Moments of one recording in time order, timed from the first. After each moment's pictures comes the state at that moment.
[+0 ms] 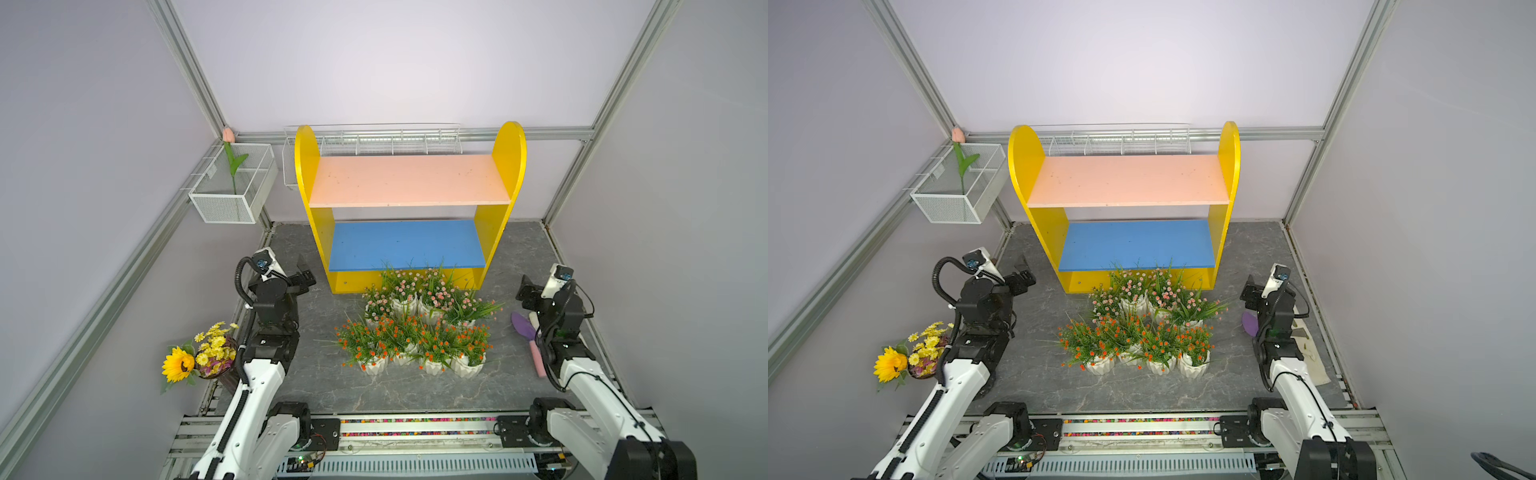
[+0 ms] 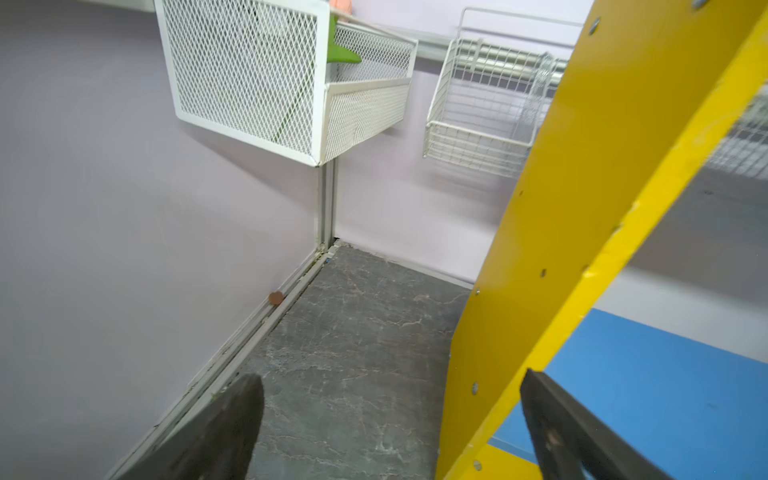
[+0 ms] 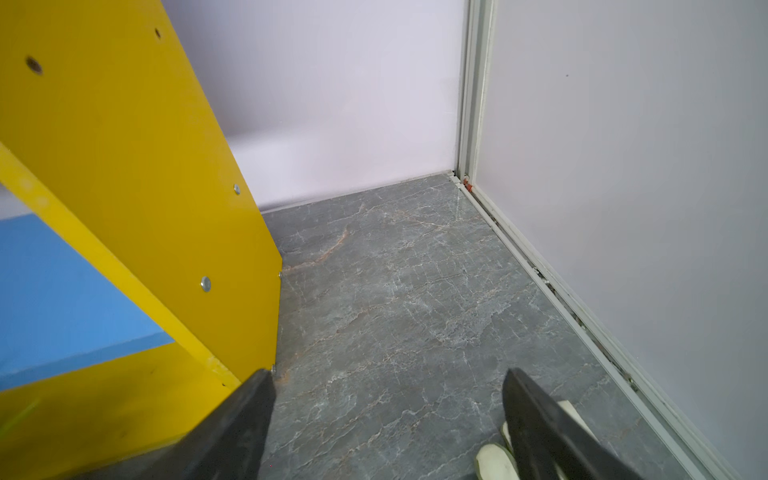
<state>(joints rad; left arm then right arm) -0.12 0.82 0.64 0.07 -0.29 -0.23 -0.01 0.88 0.43 0.18 0.16 0.21</state>
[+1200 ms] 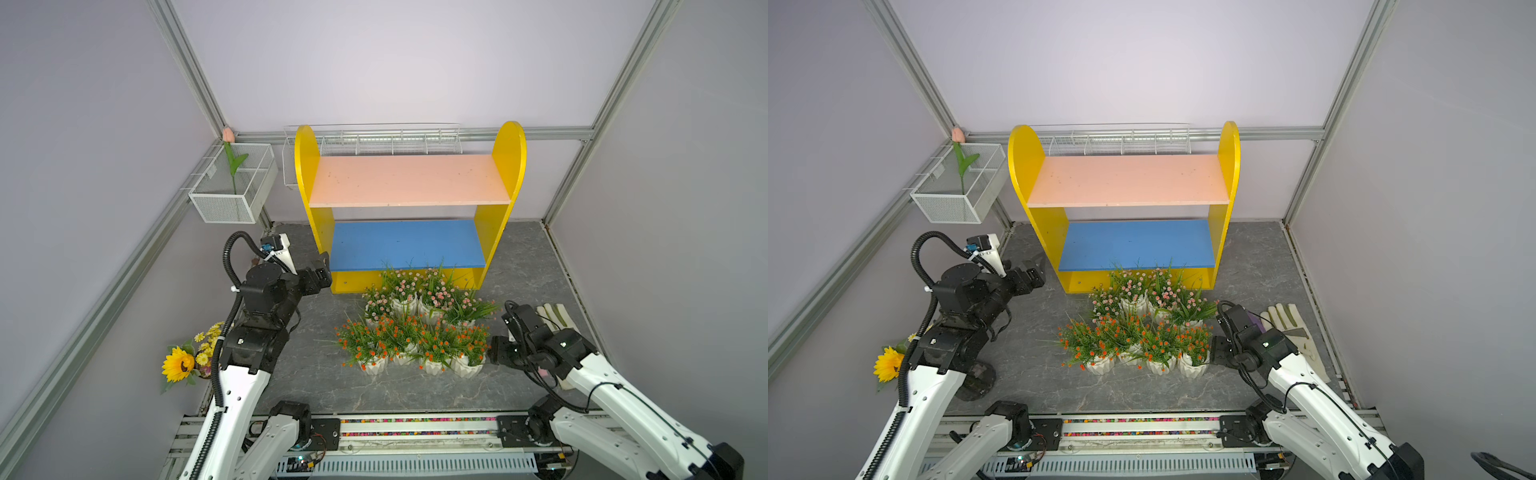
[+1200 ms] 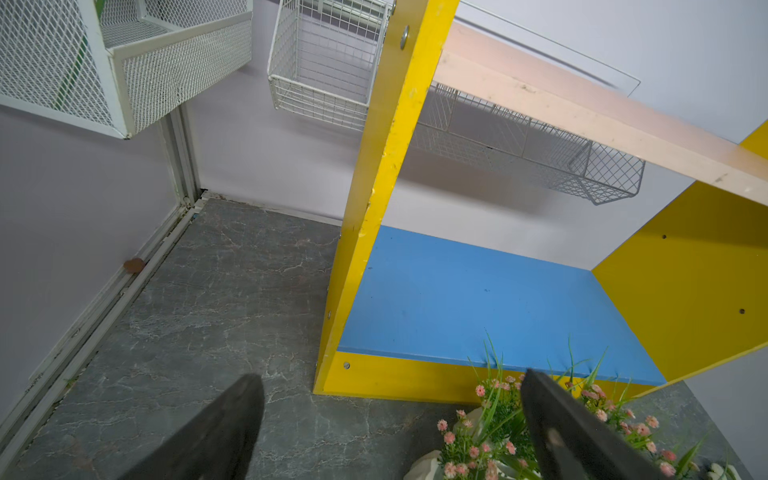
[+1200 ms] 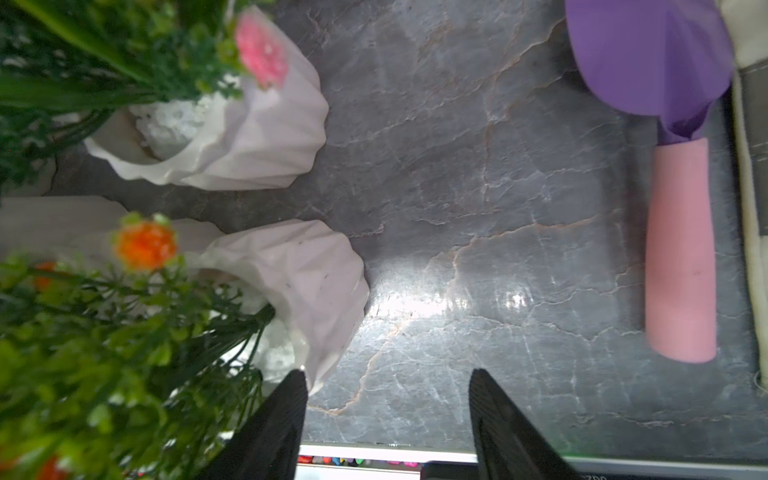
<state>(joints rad) -0.21 0.81 0.98 -0.42 -0.02 -0.33 0.56 0.85 0.69 -1.05 0.05 0.70</state>
